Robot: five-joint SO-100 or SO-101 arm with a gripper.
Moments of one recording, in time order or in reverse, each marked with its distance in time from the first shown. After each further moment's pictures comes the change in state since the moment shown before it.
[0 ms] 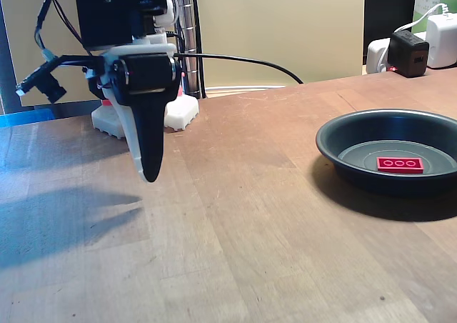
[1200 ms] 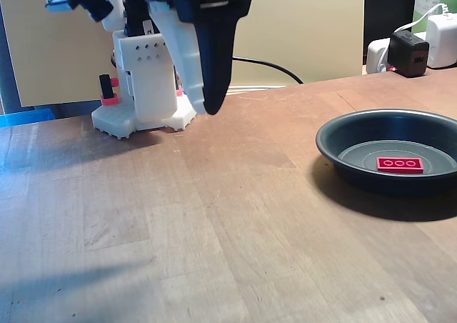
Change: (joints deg) arm -12.5 -33.9 -56.2 31.3 2.8
